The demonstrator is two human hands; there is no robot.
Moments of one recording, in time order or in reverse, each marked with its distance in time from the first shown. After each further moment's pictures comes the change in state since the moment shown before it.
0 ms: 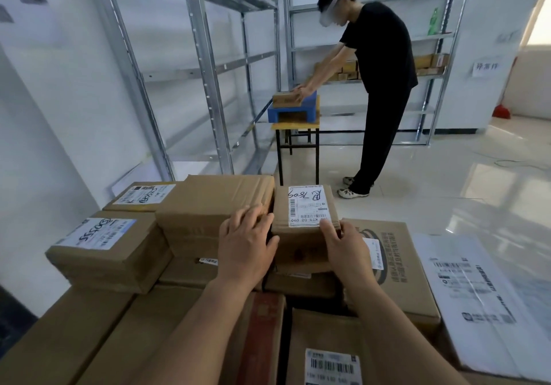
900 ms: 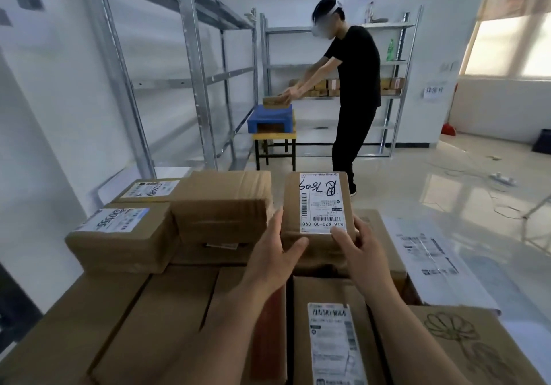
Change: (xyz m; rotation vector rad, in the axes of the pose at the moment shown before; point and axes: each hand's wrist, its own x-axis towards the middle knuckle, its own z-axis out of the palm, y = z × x) left_hand -0.078 0.028 -0.046 -0.973 -0.206 -0.030; right_hand -0.110 0.000 -0.041 0.188 0.073 -0.188
